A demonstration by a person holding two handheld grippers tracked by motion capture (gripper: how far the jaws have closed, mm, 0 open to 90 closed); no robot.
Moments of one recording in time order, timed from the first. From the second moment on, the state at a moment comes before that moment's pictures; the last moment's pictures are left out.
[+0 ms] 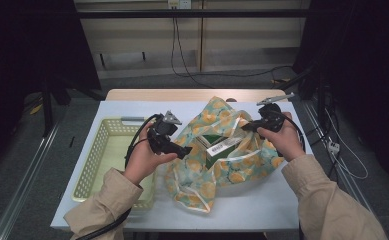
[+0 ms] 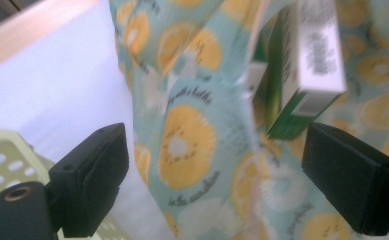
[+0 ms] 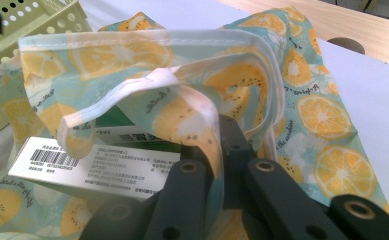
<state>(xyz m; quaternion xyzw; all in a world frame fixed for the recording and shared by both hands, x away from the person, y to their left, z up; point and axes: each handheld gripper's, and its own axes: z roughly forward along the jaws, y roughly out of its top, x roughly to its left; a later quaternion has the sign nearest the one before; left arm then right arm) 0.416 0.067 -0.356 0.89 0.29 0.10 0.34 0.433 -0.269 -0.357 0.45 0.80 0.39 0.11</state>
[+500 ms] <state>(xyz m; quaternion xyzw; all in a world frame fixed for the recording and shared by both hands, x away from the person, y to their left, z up) 0.434 0.060 -0.382 0.89 0.32 0.08 0.31 0.431 -0.269 -0.353 0.45 0.80 0.39 0.11</state>
